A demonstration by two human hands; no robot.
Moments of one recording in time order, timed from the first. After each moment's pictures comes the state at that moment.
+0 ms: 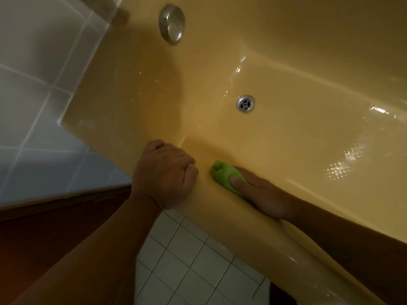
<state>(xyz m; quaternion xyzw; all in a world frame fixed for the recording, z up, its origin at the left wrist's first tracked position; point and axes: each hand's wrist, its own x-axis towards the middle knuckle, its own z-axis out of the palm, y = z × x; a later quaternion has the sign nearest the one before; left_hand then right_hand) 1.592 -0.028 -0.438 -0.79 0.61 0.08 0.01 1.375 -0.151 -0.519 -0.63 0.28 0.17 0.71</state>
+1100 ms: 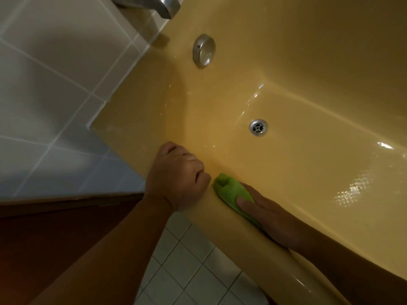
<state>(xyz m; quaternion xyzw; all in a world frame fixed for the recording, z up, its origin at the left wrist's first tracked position) 1.613 -0.031 -0.439 -0.81 0.58 0.06 0.03 1.388 -0.142 -0.482 -0.60 0.26 0.15 0.74</state>
